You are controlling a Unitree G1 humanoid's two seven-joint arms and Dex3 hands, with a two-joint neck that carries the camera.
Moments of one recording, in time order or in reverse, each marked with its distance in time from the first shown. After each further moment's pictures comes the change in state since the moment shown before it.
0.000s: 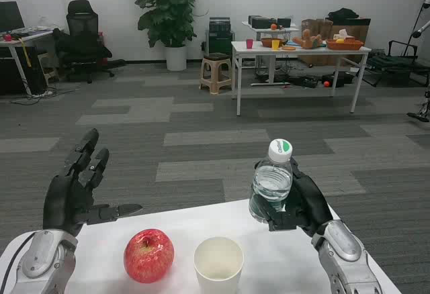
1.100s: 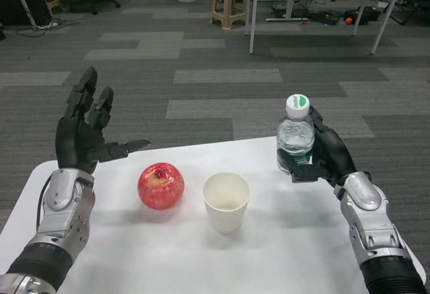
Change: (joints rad) left arm 0.076 -0.041 0.080 -0.082 0.016 0.014 -0.002; right arm 0.094 -0.047 -0.052 0.001 -0.105 0.010 -0.027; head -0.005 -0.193
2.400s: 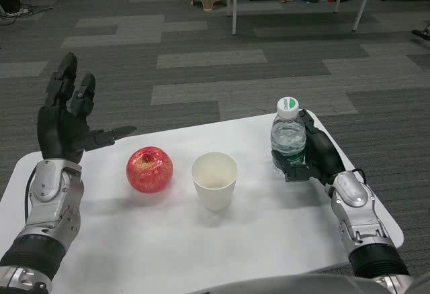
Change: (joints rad) left arm -0.001 -0.001 -0.008 0.004 0.000 0.000 0.000; right arm 0.075 0.036 -0.002 0.123 -0.037 -0.115 -0.007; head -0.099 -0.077
